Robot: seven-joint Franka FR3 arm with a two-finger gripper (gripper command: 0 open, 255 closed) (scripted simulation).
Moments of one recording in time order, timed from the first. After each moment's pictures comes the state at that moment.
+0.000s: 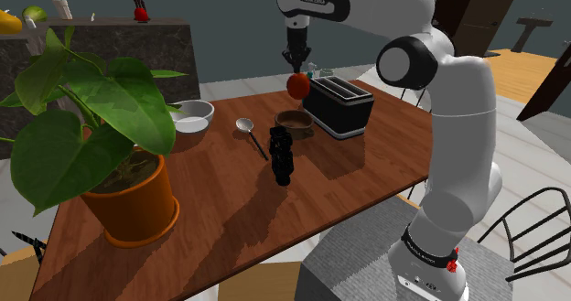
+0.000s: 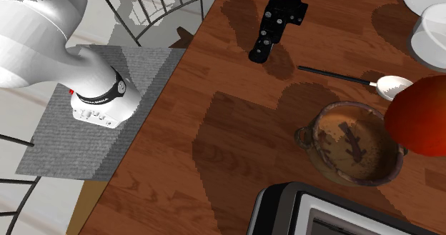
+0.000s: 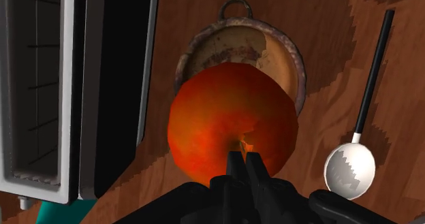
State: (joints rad) arm -0.14 0.45 -0.05 -1.07 -0.10 1.53 0.03
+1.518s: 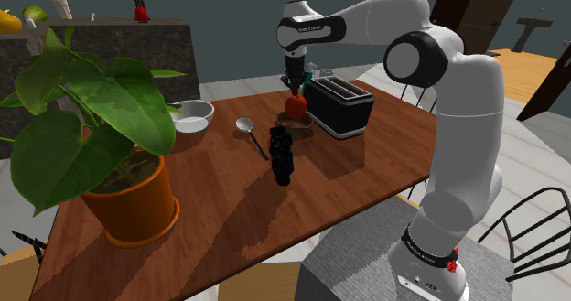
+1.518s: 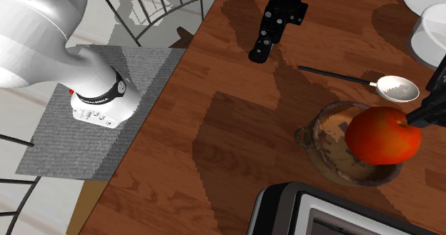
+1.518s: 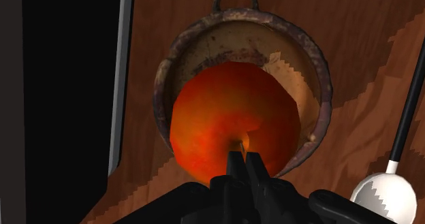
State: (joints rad) arm -0.14 0.39 -0.05 -1.41 -0.10 1.81 0.06
